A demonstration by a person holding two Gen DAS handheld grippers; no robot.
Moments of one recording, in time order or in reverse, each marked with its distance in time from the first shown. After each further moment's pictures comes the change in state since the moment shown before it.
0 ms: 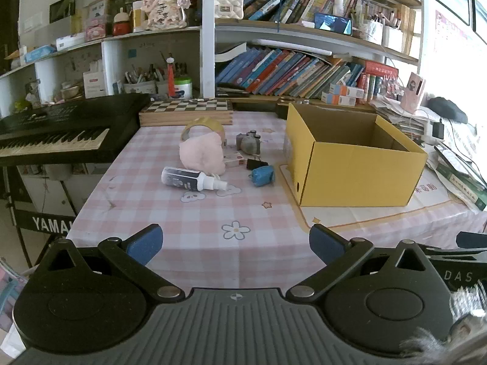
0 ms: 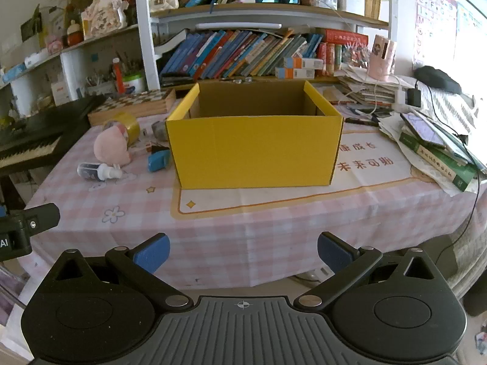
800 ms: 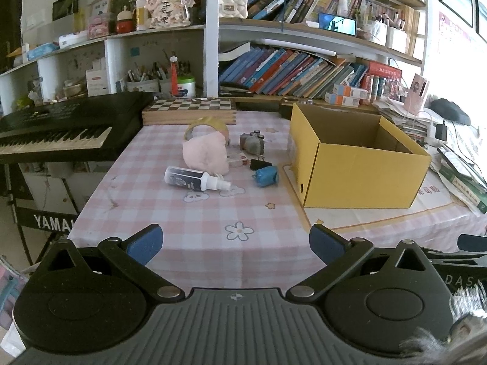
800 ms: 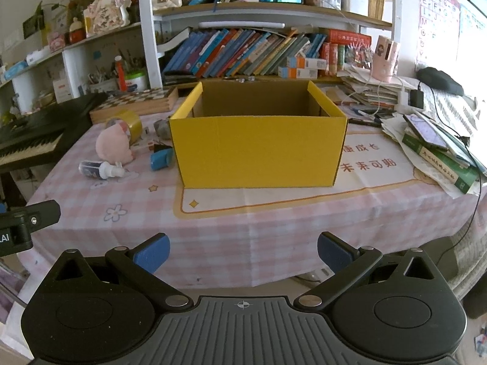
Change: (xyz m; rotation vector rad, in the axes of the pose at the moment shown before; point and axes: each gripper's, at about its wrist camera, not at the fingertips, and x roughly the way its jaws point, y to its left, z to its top) left arm 0.005 0.007 0.001 -0.010 0.001 0.005; right arm 0.001 0.003 0.001 -0.010 0.005 0.007
